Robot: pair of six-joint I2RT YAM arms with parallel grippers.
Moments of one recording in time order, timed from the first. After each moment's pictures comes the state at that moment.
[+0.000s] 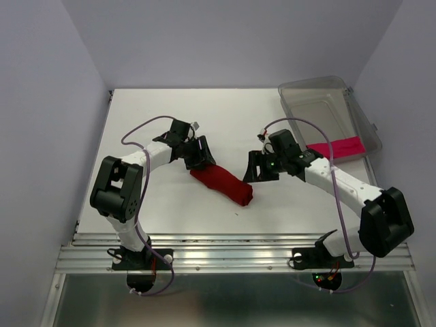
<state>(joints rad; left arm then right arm) -0.38 1.72 1.06 -0.29 0.41 -0.60 0.54 1.40 0.95 -0.46 -0.37 0.44</state>
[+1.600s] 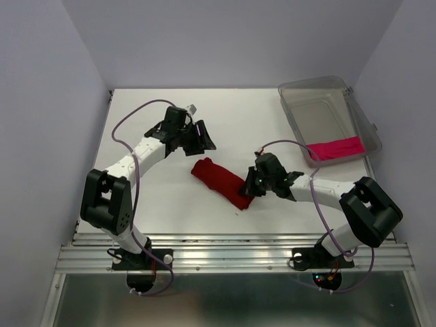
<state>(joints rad) -0.38 1.59 1.16 -0.37 0.36 -0.62 0.69 1.49 0.69 -0.02 -0.12 0.80</state>
